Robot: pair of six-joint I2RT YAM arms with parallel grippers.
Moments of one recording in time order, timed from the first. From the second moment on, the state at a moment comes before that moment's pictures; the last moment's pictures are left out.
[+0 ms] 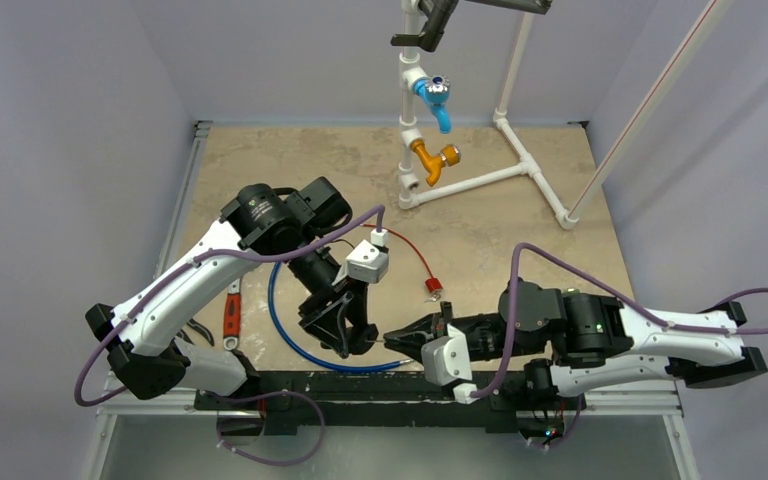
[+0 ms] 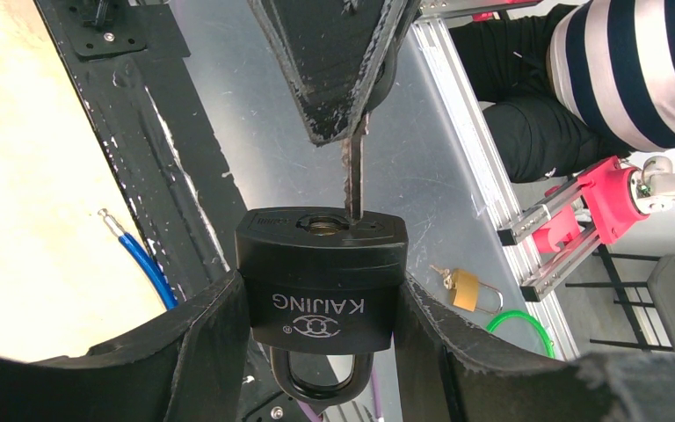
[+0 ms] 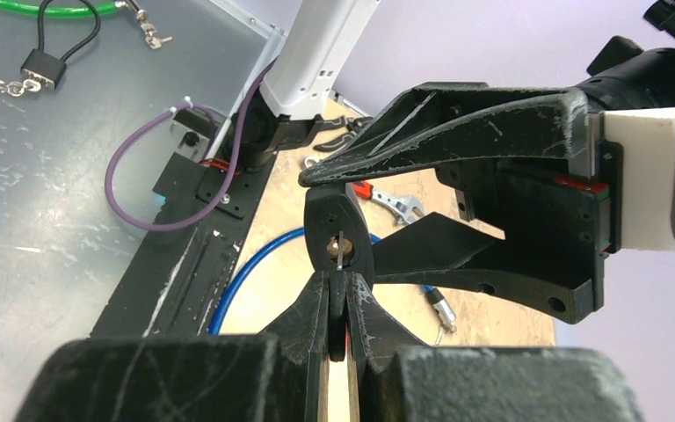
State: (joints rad) left arm -0.86 1.37 1.64 -1.59 1.11 0.72; right arm 1.57 0.87 1.15 -0.48 -0.04 -0.60
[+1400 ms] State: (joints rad) left arm -0.85 1.37 1.64 -1.62 1.06 0.72; right arm 1.56 0.87 1.03 -0.36 -0.02 -0.60
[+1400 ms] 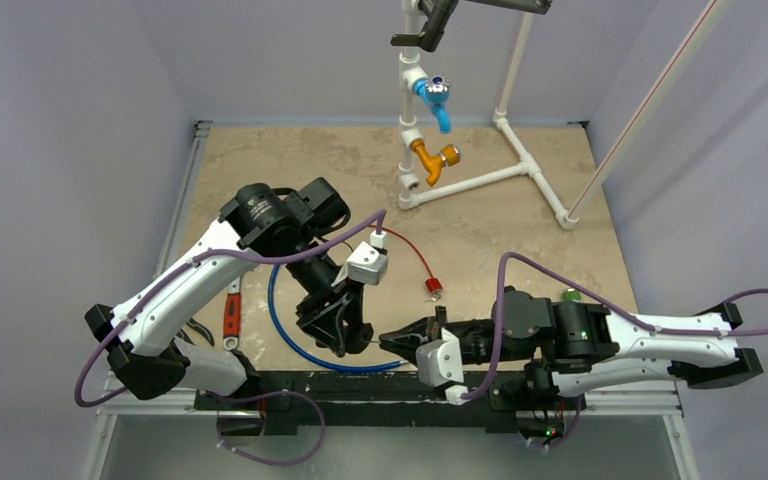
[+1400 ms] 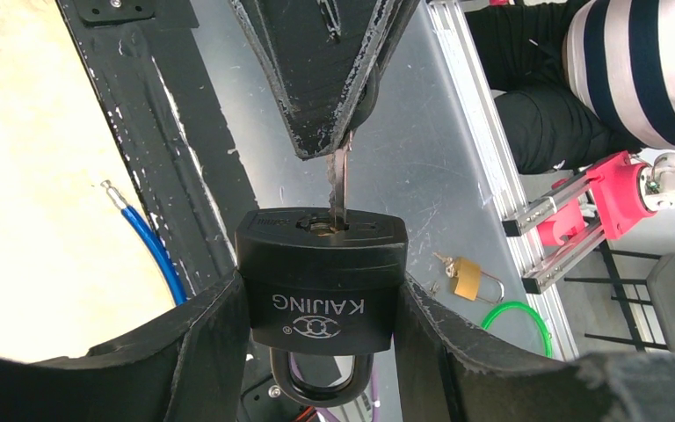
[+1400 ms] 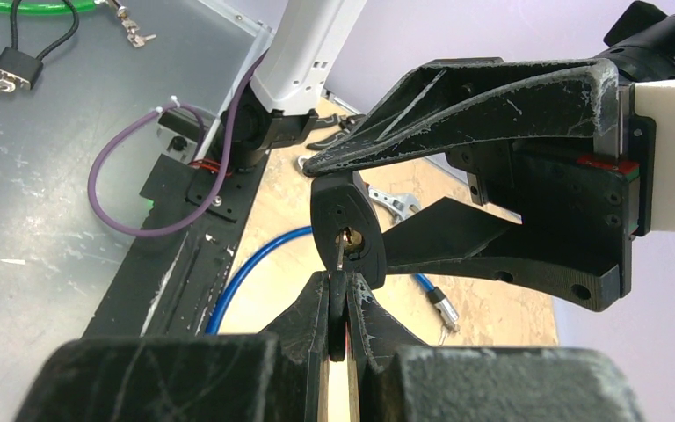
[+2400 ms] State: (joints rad) left arm -0.85 1.34 1.65 -1.62 0.96 0.72; right arm 1.53 0.91 0.99 -0.27 -0.05 -0.52
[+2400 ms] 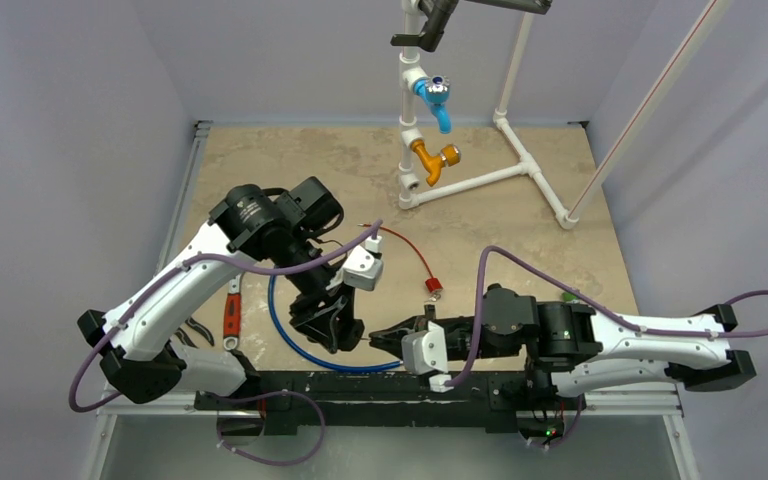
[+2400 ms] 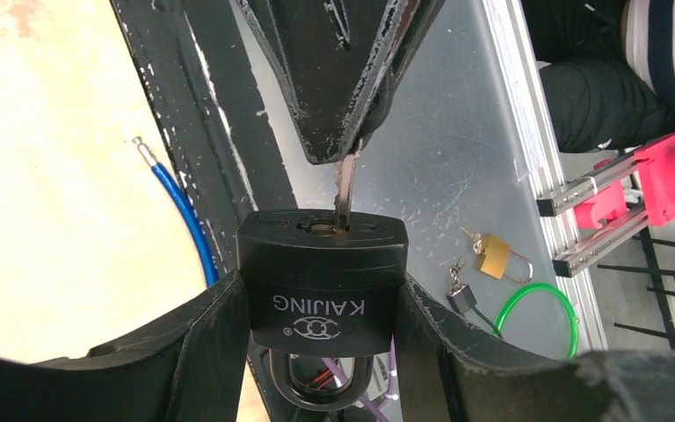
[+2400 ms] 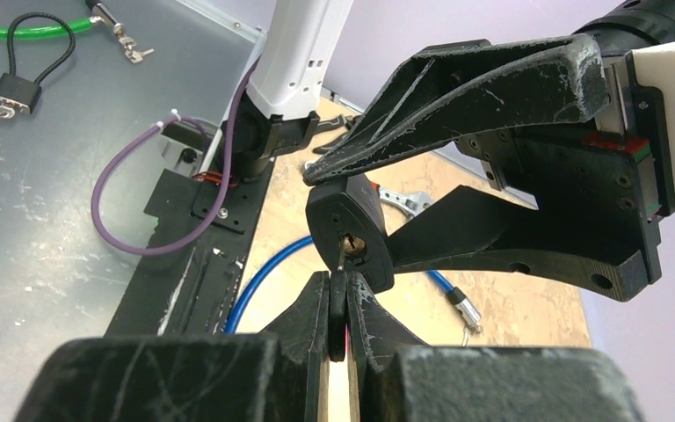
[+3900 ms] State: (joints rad) left arm -0.71 1.33 1.69 -1.59 1.44 0.86; right arm 1.54 0.77 0.87 0.28 -0.26 -0.48
